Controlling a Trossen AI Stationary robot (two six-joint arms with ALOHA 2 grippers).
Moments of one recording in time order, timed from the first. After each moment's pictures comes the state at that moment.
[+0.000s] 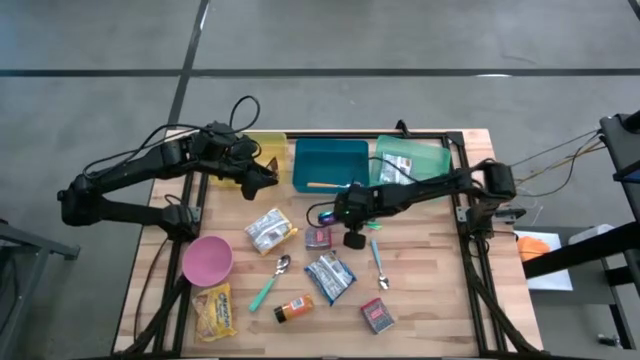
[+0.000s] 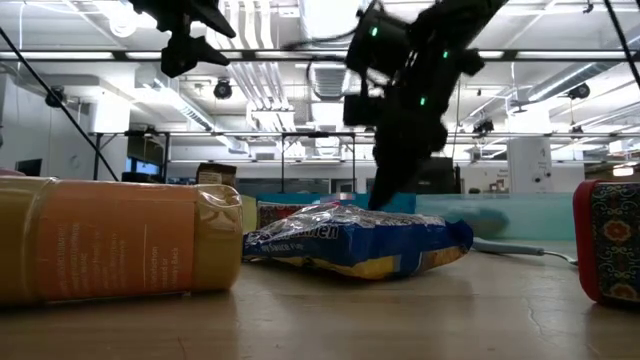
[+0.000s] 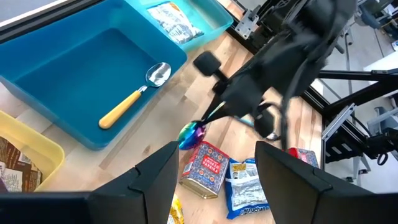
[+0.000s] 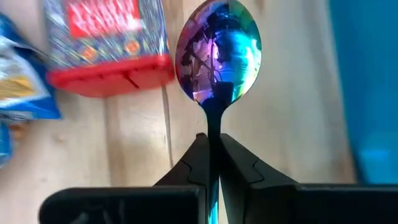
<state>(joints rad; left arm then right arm) 0.37 1.03 1.04 -0.65 0.26 -0.44 -0.03 1.78 1.11 -0.42 0.07 0.10</state>
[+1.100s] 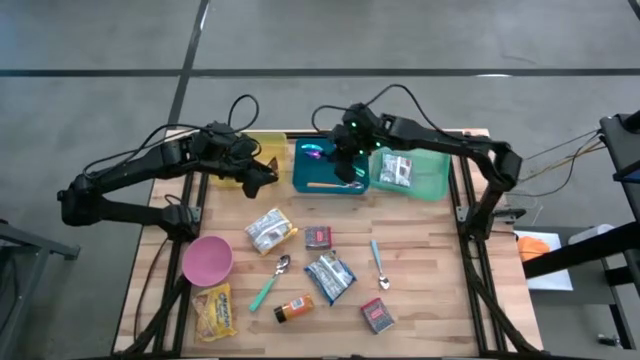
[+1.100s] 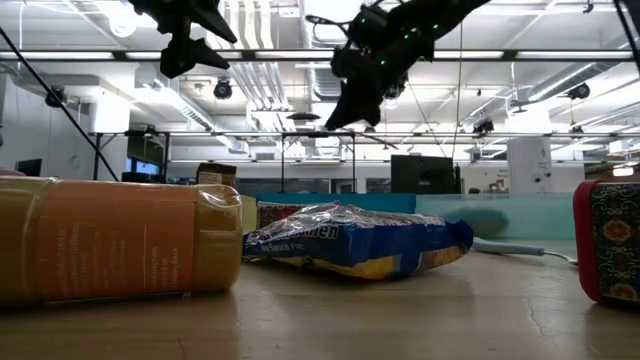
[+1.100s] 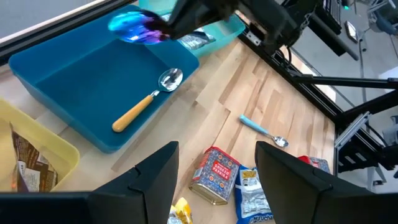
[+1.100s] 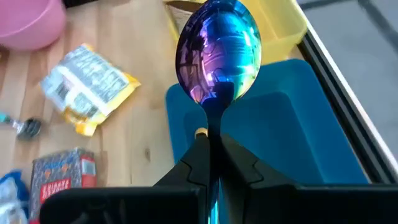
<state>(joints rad) 0.37 1.03 1.04 -0.65 0.20 -0.45 -0.45 1.77 1.48 -0.50 -0.26 -0.06</state>
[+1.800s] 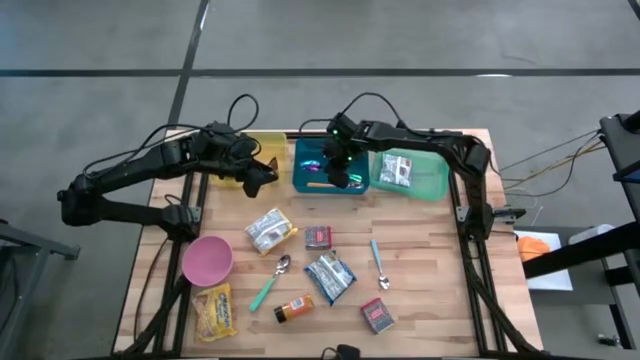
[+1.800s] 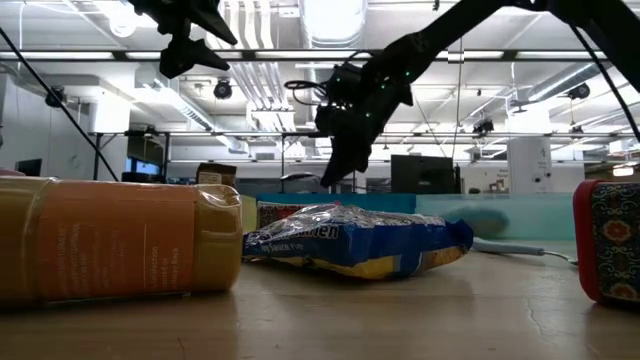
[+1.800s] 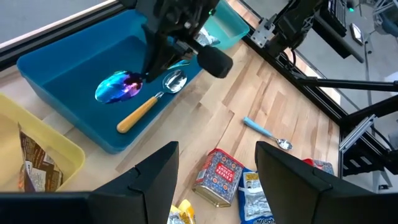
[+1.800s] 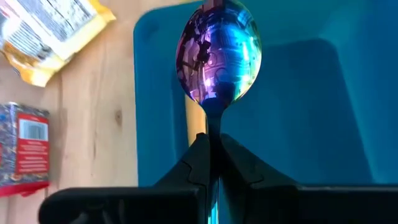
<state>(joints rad) 0.37 1.03 1.04 -0.65 0.18 -0.45 -0.48 2.01 1.54 -0.54 -0.34 -0.20</state>
